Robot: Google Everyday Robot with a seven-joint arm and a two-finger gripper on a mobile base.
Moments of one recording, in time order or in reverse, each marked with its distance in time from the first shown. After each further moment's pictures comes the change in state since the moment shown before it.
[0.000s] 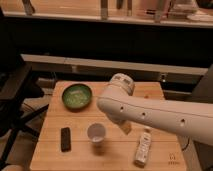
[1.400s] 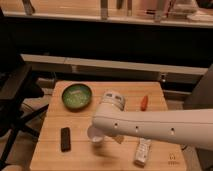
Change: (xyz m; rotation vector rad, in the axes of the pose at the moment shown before) arm -0.046 0.004 0.045 0.038 -0.063 -0.174
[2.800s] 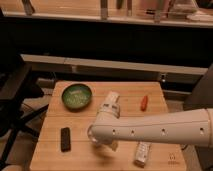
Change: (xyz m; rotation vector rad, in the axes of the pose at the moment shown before) arm -0.039 -0.007 0.052 0.022 -0.099 -0.100
